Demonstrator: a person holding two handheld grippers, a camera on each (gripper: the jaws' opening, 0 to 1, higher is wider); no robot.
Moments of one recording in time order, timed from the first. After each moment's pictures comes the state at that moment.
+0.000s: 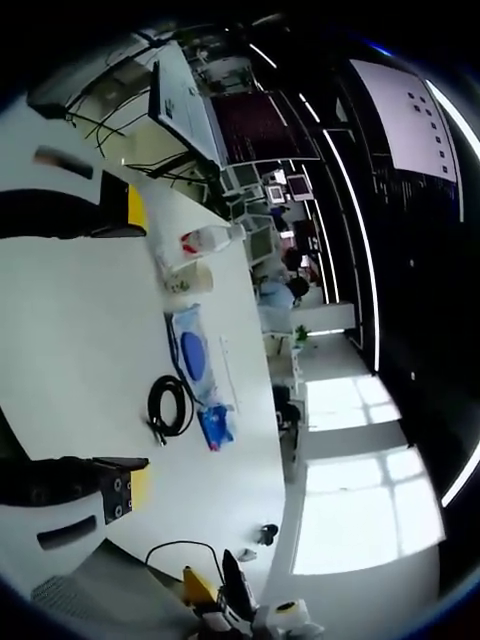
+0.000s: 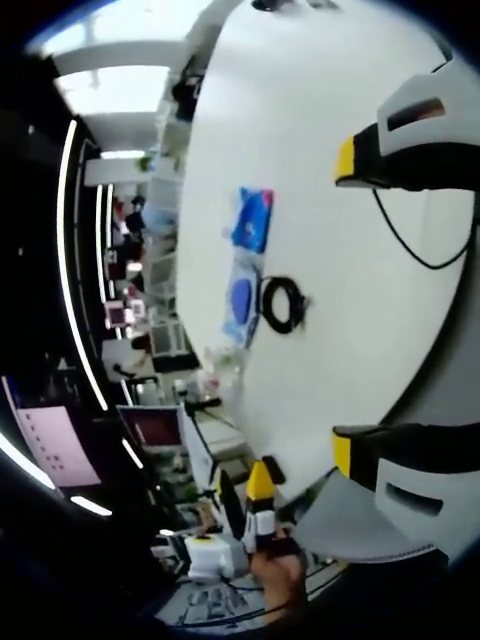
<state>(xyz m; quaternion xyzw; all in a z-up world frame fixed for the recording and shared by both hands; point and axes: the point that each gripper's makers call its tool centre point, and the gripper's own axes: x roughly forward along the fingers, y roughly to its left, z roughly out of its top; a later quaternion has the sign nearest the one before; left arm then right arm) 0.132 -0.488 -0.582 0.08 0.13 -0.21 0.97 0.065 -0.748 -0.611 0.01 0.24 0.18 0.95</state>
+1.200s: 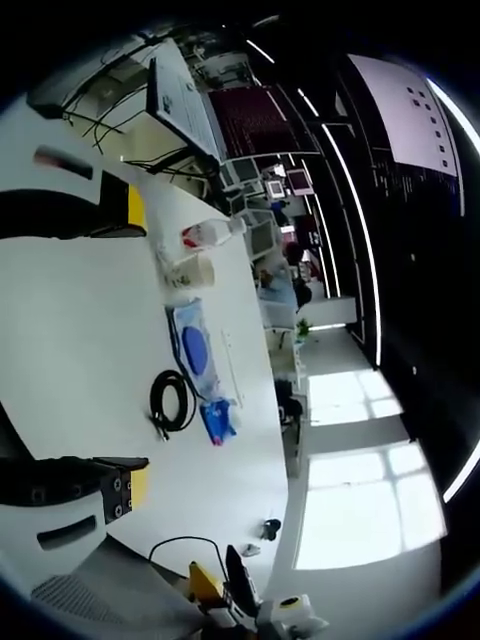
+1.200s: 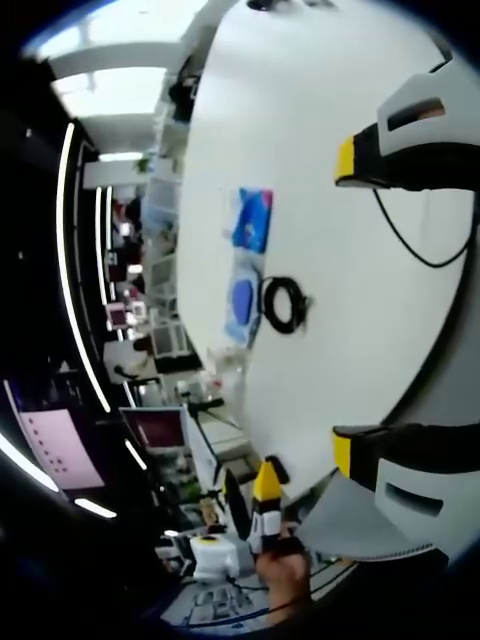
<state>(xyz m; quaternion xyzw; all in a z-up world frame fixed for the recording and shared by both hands) 0.130 -0.493 -0.585 0.08 0.14 -0.22 0.96 0.065 -0.749 -0.611 0.02 0.24 0.18 0.95</state>
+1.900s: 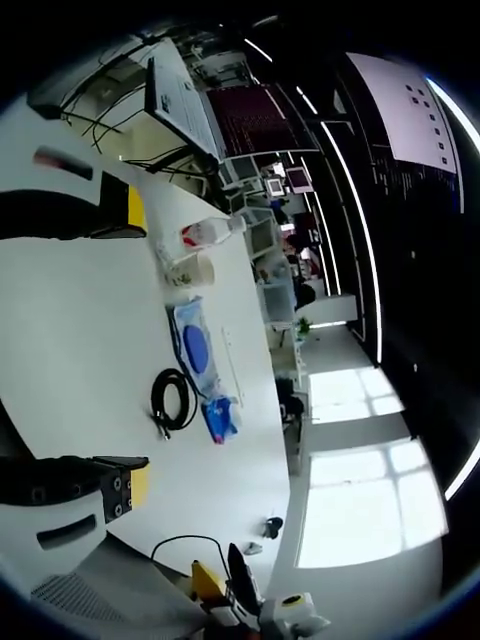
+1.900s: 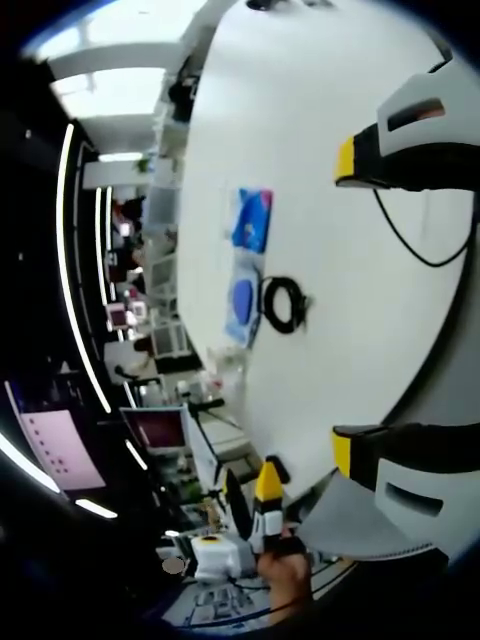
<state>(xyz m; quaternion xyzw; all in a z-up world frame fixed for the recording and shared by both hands) 0.129 -0.494 -0.585 0.08 0.14 -0.22 0.96 0.065 -0.748 -0.611 0.02 0.24 0.18 0.95</state>
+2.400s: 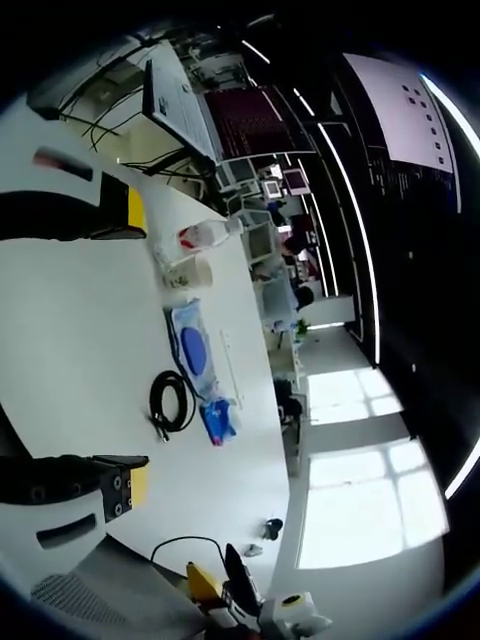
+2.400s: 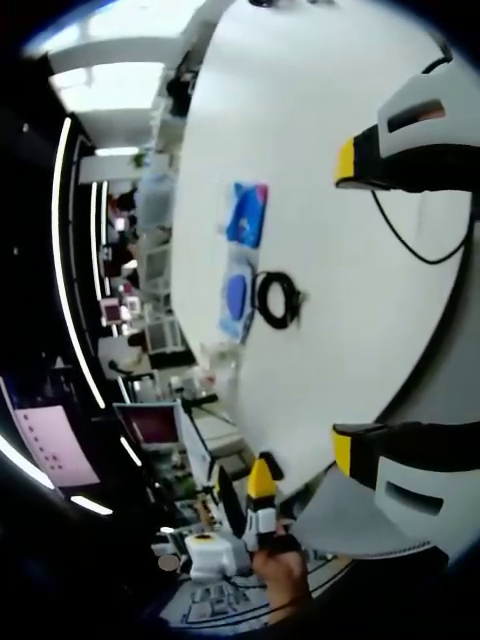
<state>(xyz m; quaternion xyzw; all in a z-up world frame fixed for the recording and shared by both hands) 0.130 -0.491 -0.583 0.09 0.13 -0.22 0.96 0.064 -0.745 -0.616 0.02 0.26 0.19 0.95</state>
